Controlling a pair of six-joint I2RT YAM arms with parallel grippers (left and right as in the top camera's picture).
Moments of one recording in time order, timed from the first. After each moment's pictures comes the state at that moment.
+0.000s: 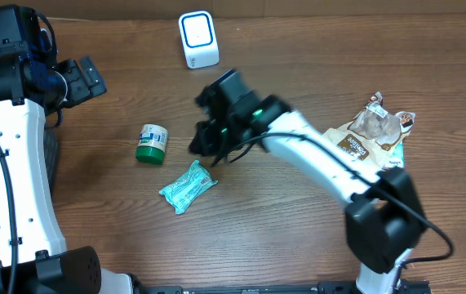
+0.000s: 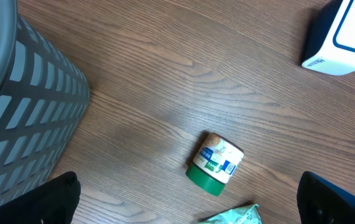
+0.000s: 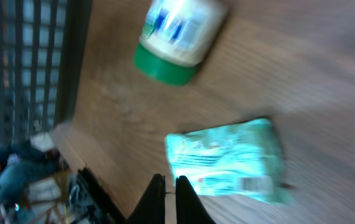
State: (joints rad) left arm 0.19 1.65 1.89 -1.32 -0.02 -0.28; right arm 0.71 1.95 1.55 -0.66 -0.54 0.50
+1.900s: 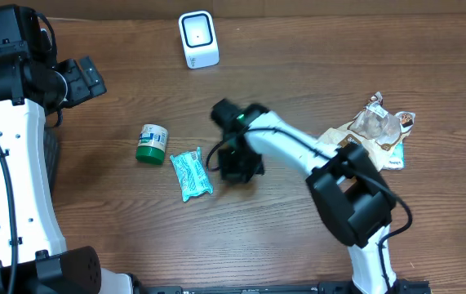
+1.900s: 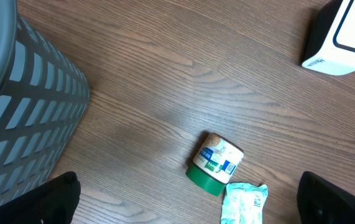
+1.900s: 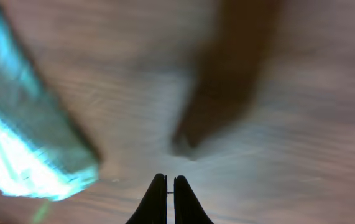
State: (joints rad) left arm 0.19 1.65 1.89 -1.32 -0.02 -0.28; right arm 0.65 2.14 1.55 -1.03 -0.31 0.54
